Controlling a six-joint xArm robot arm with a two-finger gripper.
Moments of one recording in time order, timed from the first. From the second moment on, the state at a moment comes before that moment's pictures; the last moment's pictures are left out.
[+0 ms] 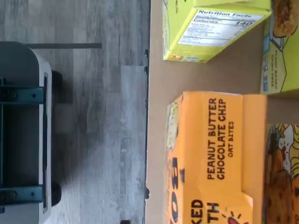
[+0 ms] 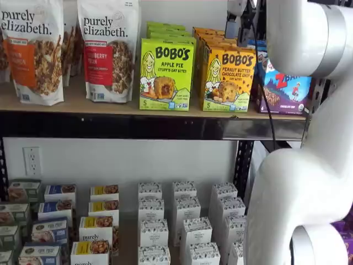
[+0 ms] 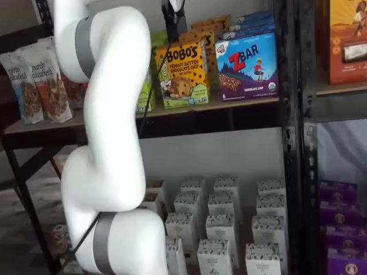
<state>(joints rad) -0.02 0.08 -2.04 0.03 1.94 -1.58</state>
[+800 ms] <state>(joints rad) 0.01 0.04 -1.99 0.03 1.95 -1.55</state>
